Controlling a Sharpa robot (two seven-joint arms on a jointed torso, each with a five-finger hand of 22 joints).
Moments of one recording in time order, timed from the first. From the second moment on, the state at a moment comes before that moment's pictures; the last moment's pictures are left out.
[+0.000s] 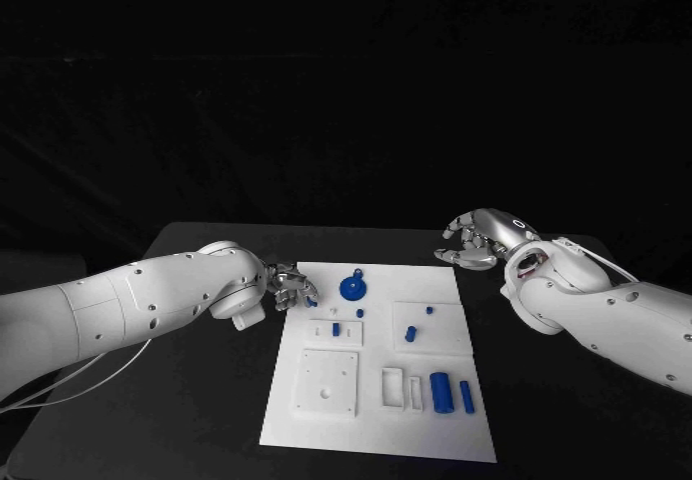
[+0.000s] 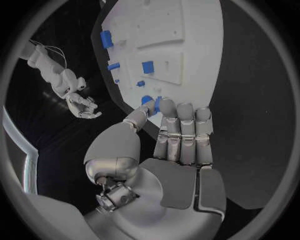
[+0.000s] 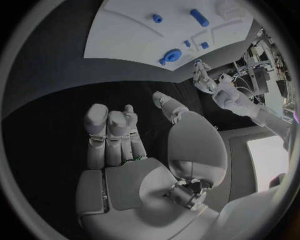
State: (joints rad) left arm 1.31 -0.73 -0.17 1.23 -0.81 -0.01 -0.35; left_hand 0.85 0.08 0.53 -0.28 0.38 1.16 0.07 0.24 0.76 1.36 -0.05 0.77 0.79 1.15 -0.10 1.07 0.80 0.06 0.88 -0.11 1.00 1.30; right arm 1.22 -0.70 0.01 1.28 -1.50 -0.47 -0.21; right_hand 0.97 -0.29 0.55 -0.04 0.29 0.89 0.13 0.27 0.43 1.07 0.02 1.10 1.08 1.29 -0.09 1.19 0.99 0.13 1.30 -0.12 1.03 1.31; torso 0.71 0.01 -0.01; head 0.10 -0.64
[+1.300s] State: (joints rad) left arm 1.28 -0.77 -0.24 1.42 -1.06 -0.16 -0.38; left_hand 0.82 0.07 0.53 -0.29 0.50 1.18 0.06 0.28 0.80 1.38 -0.06 0.87 0.85 1.19 -0.11 1.15 0.85 0.05 0.92 -0.13 1.06 1.31; right arm 1.22 -0.70 0.01 1.28 -1.49 -0.46 -0.21; right_hand 0.97 -0.29 0.55 -0.04 0.29 0.89 0.13 0.27 0.43 1.07 0.02 1.10 1.08 1.29 -0.09 1.18 0.99 0.13 1.30 -0.12 1.03 1.31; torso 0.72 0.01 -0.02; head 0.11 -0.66
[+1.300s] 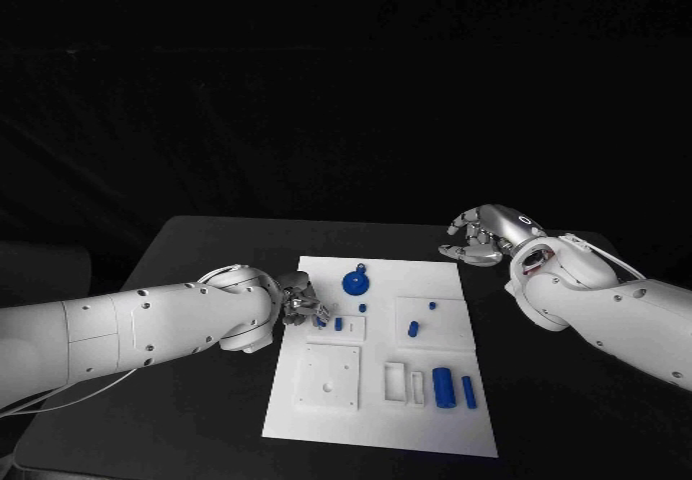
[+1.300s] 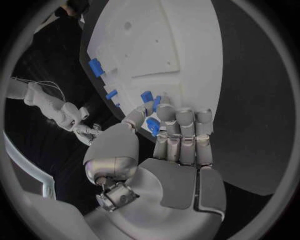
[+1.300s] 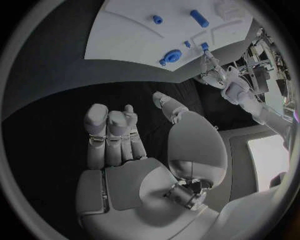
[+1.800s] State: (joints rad) left arm 1.27 -0.77 -0.24 1.41 -1.09 -0.17 -0.38; left_hand 0.82 0.07 0.53 -0.29 0.51 1.18 0.06 0.34 0.80 1.38 -0.06 0.87 0.85 1.19 -0.11 1.16 0.85 0.05 0.92 -0.13 1.06 1.31; right arm 1.22 -0.70 0.01 1.28 -1.49 -0.46 -0.21; right_hand 0.97 -0.29 0.55 -0.04 0.29 0.89 0.13 0.27 0.43 1.07 0.02 1.10 1.08 1.29 -0.09 1.18 0.99 0.13 1.30 -0.12 1.03 1.31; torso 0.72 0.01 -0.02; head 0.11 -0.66
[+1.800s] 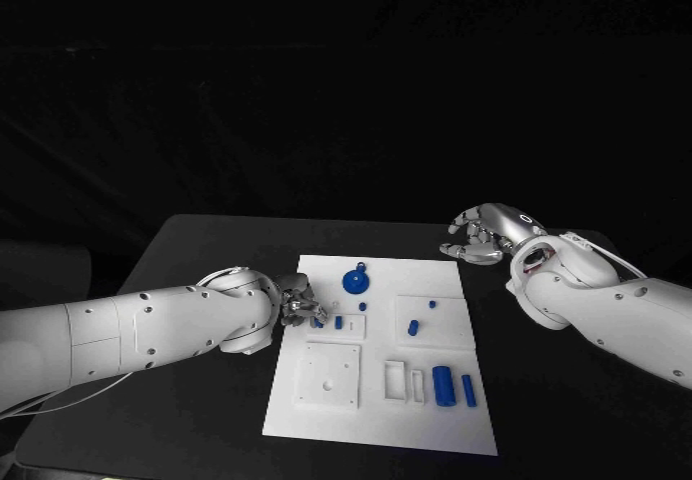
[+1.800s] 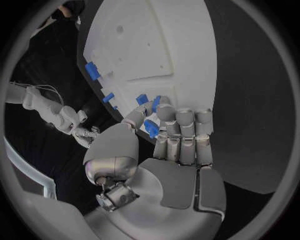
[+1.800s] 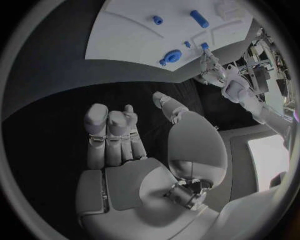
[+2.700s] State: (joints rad) left arm 1.26 -0.77 -0.24 1.42 -1.13 -0.18 -0.38; left_hand 0.81 0.07 0.53 -0.29 0.50 1.18 0.05 0.35 0.80 1.39 -0.06 0.88 0.85 1.20 -0.11 1.16 0.85 0.05 0.92 -0.13 1.07 1.31; right arm 1.22 -0.70 0.01 1.28 -1.49 -0.46 -0.20; right_hand 0.97 -0.29 0.55 -0.03 0.29 0.89 0.13 0.27 0.43 1.07 0.02 1.10 1.08 1.29 -0.09 1.18 0.99 0.13 1.30 -0.12 1.03 1.31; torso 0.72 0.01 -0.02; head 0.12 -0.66
